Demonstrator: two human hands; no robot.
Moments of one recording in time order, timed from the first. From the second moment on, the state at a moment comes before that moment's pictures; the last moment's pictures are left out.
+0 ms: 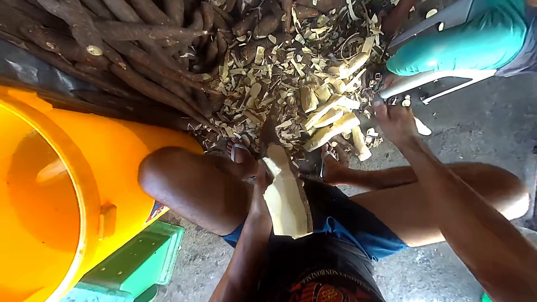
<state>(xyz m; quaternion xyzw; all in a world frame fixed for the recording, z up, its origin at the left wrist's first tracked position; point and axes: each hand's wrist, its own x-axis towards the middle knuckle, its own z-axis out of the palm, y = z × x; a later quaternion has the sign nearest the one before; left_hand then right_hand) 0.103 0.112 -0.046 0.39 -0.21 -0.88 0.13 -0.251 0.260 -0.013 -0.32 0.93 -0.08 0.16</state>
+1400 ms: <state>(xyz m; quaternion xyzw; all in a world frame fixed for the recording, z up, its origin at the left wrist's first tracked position) 0.120 0.134 -0.023 0.35 -0.18 -0.91 0.09 -0.143 0.249 -0.021 -0.32 0.73 -0.19 0.58</state>
